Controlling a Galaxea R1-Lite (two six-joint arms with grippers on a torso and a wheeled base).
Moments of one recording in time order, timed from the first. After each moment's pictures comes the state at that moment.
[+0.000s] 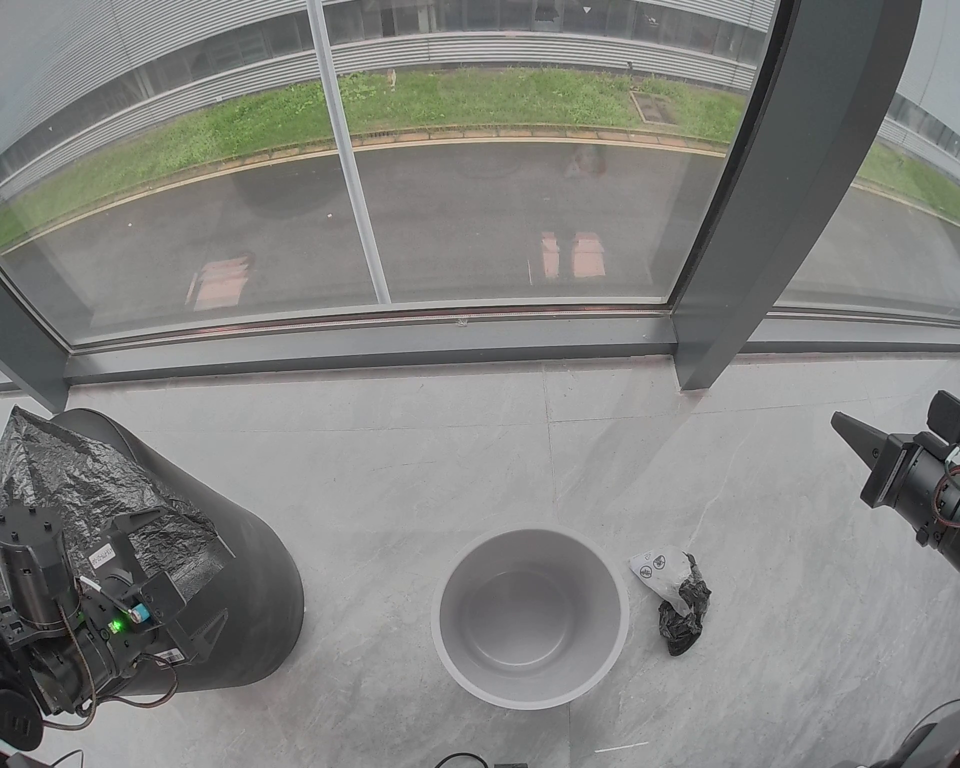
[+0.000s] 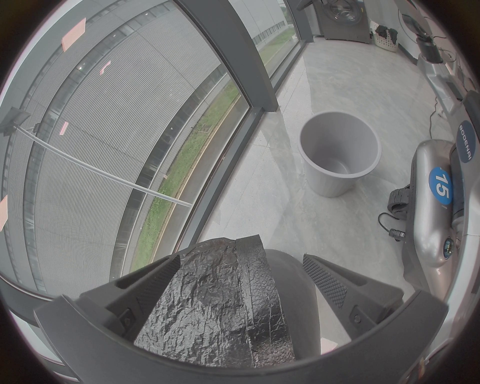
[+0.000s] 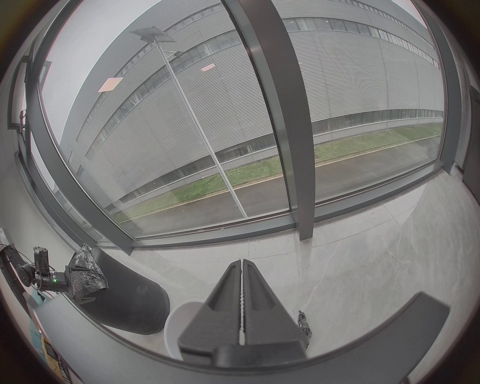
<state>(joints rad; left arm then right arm) -0.31 1.23 -0.20 -0.60 0.19 0.95 0.19 1.23 -0.32 -0.83 0.06 0.26</state>
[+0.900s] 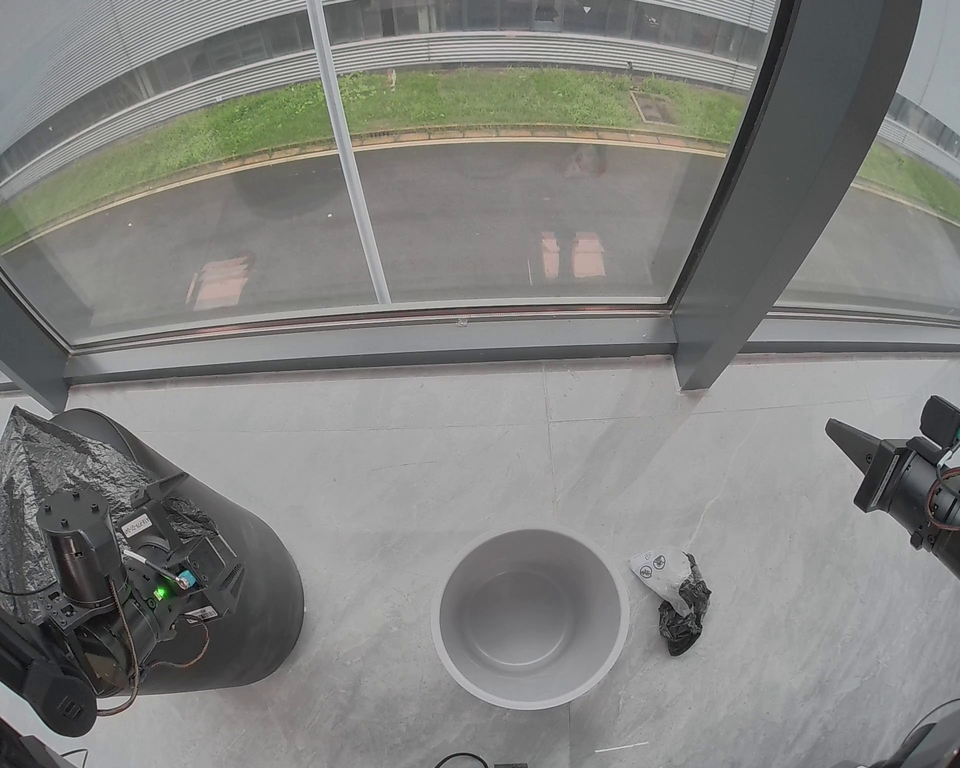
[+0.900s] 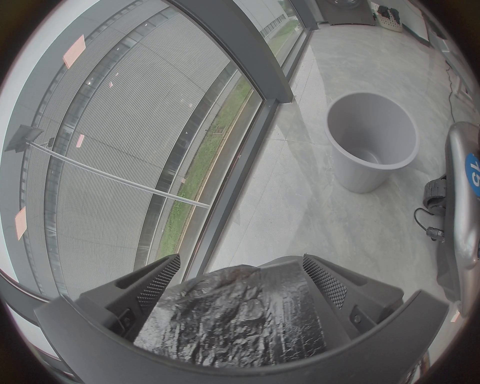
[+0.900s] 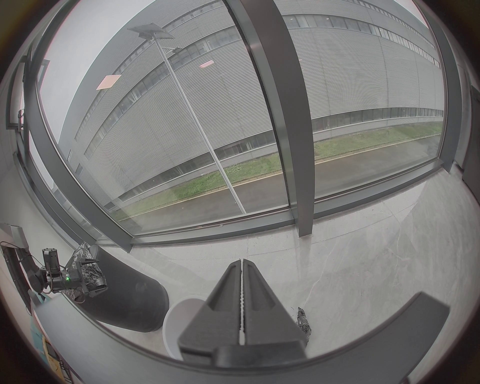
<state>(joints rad) -0.29 1.56 -0.15 -1.10 0.25 1.04 0.19 1.25 -0.31 -0.84 0.06 0.26</state>
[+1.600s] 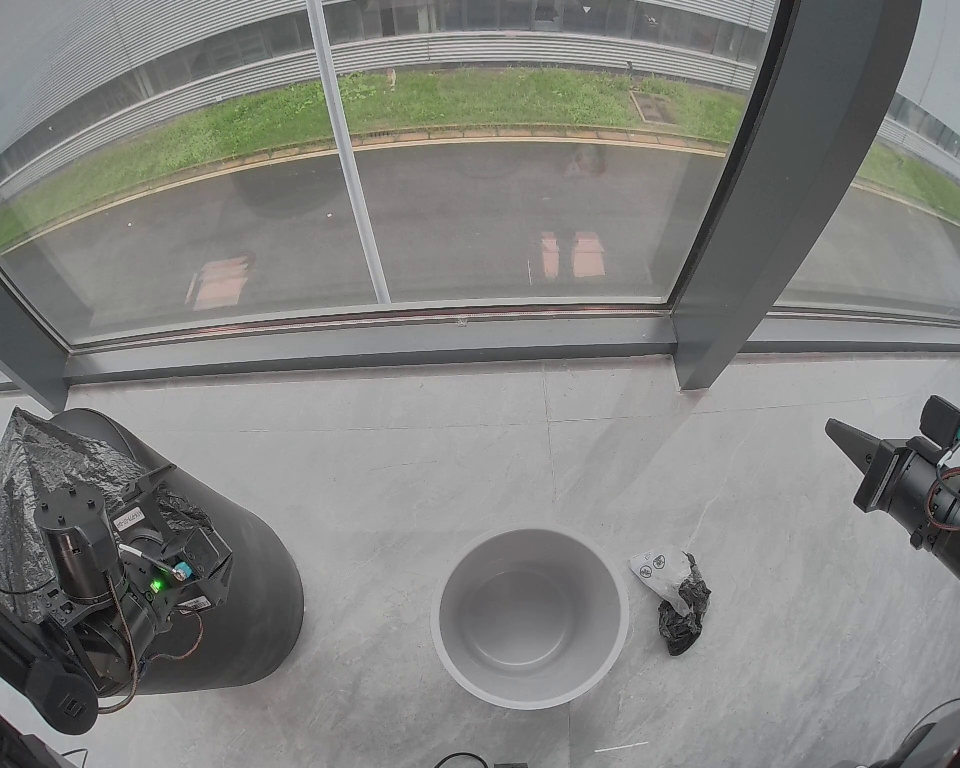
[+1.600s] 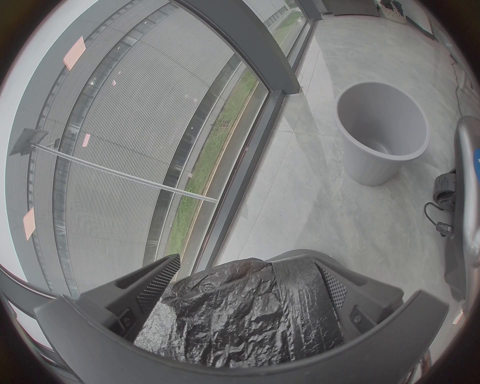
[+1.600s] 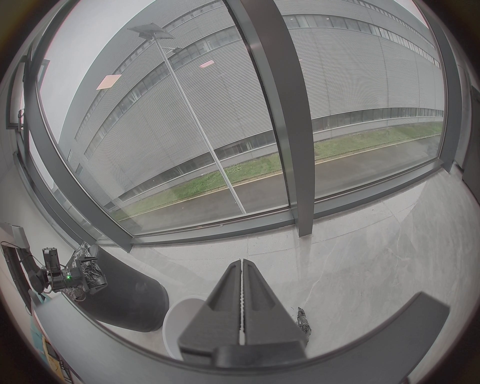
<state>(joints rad) -0.27 1.58 -0.15 -1.15 0.30 1.06 0.19 1.25 -0.31 -0.84 0.06 0.26</state>
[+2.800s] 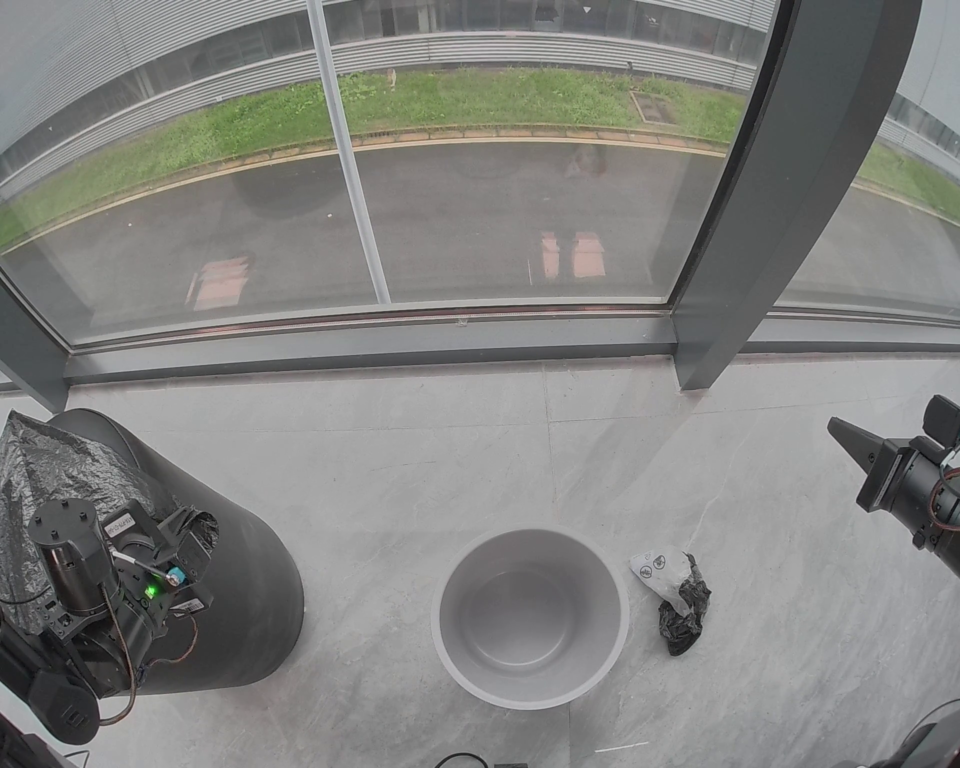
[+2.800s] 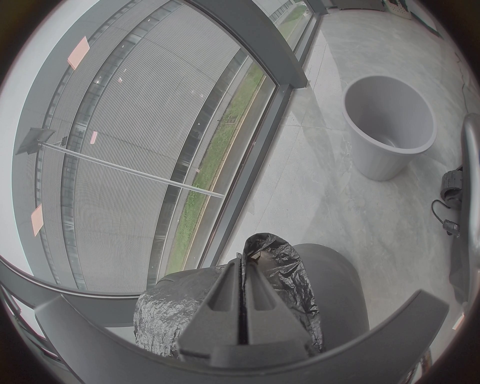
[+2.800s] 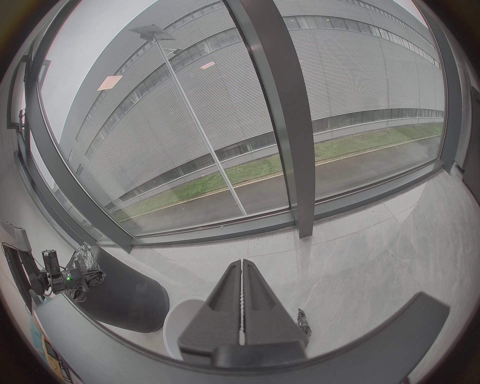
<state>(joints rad) -0.27 1.60 -0.09 -1.26 0.34 1.07 0.20 1.24 -0.31 -0.84 0.06 0.26</state>
